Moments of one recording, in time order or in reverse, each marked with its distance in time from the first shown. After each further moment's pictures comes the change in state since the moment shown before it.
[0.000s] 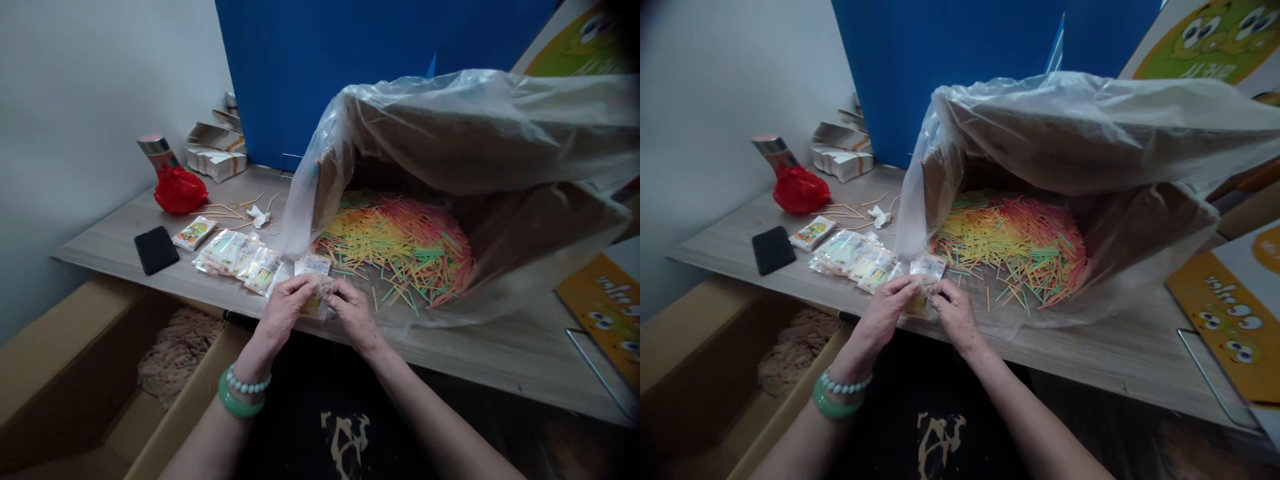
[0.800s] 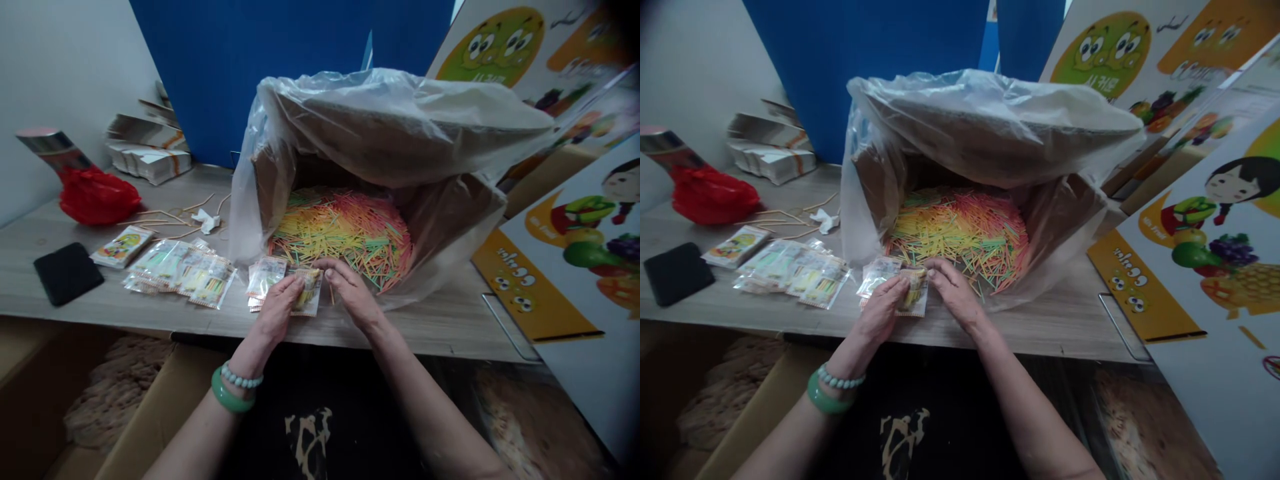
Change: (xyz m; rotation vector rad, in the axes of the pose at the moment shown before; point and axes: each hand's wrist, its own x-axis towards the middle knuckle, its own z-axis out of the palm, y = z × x) left_hand 0.023 -0.035 0.065 -0.224 -0.097 -0.156; right_hand 0.007 -0.014 -0.086 -0.088 0.017 -0.043
